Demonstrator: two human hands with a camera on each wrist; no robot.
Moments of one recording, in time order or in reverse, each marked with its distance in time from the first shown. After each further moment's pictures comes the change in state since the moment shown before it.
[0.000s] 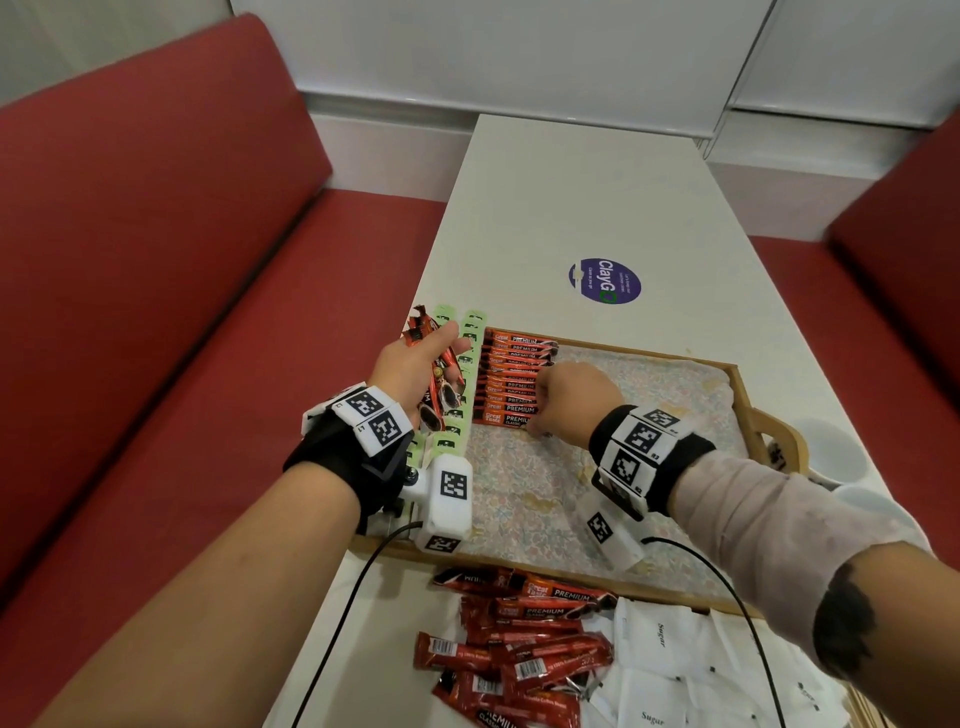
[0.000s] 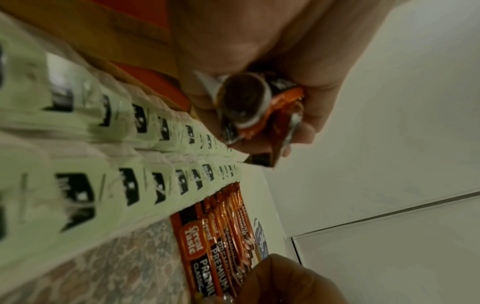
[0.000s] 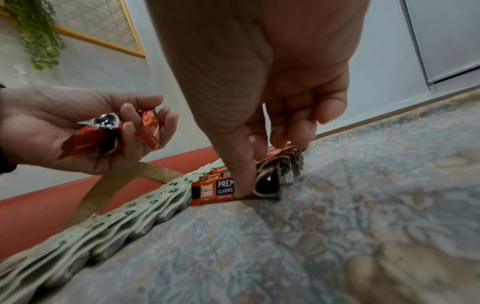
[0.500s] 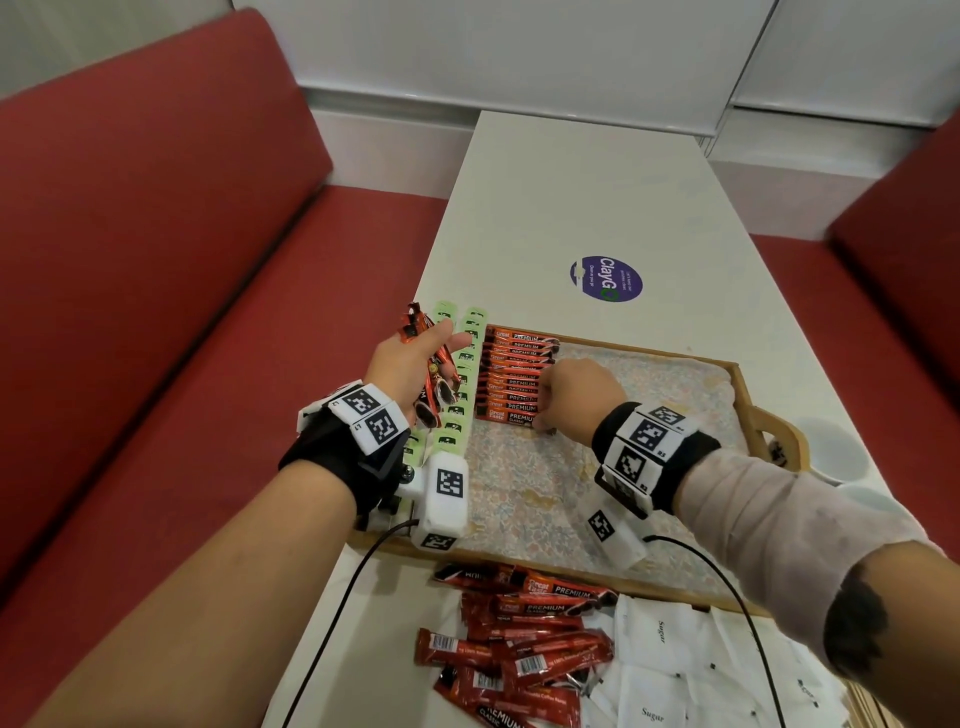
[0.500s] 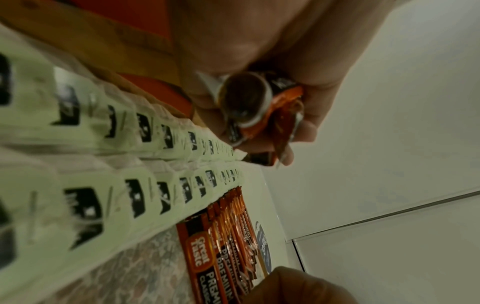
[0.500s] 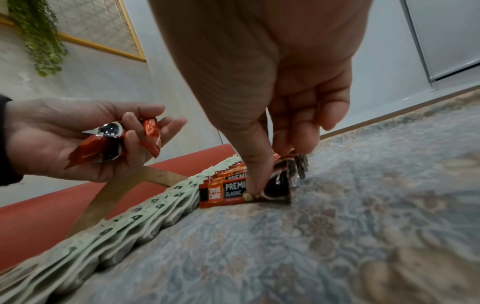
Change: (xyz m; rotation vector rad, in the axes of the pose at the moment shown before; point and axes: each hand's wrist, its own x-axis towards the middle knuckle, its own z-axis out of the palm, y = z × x) left_hand -0.003 0.000 -0.004 -0.048 -0.008 0.024; right_hand 0.000 0.002 0.000 -0.011 -0.003 0.017
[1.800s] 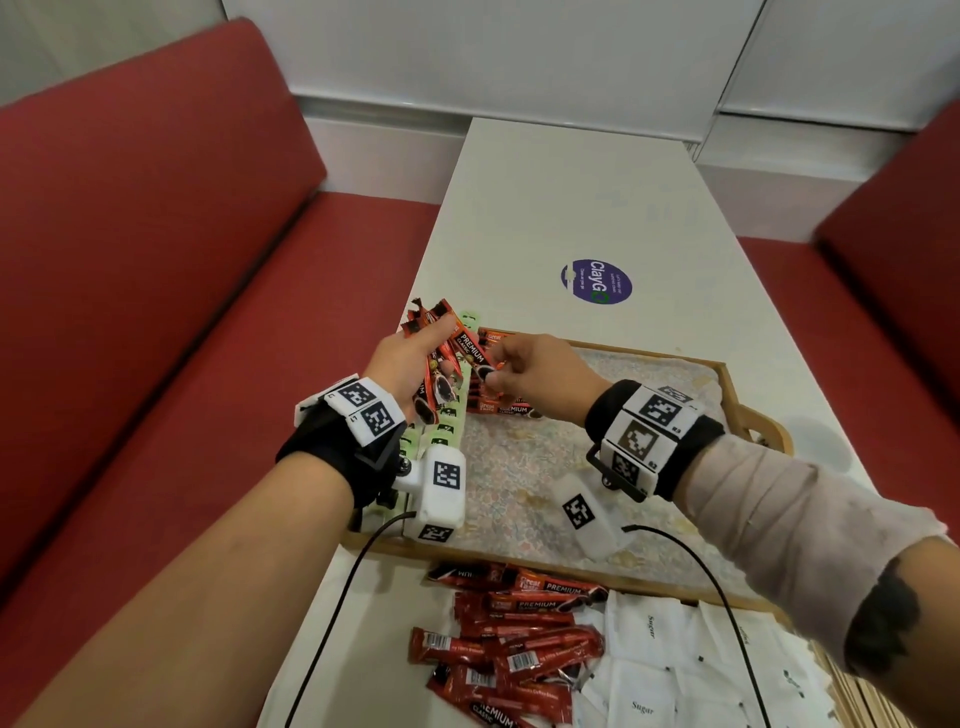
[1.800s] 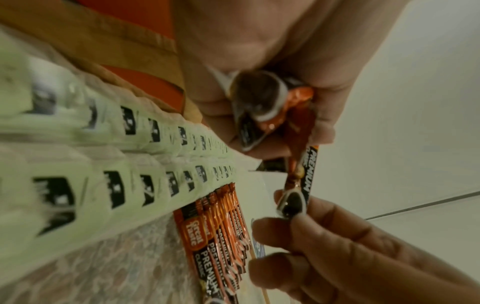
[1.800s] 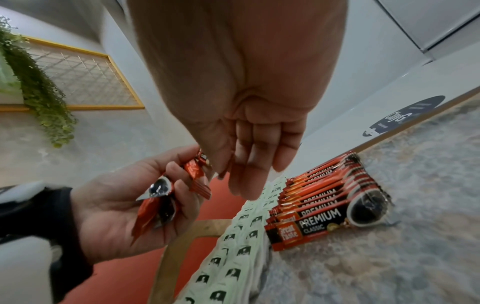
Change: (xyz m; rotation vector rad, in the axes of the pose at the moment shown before) left_hand 0.003 0.005 0.008 -0.028 -0.045 -0.054; right_hand -0.014 -0.029 -0.029 0.591 0.010 -0.188
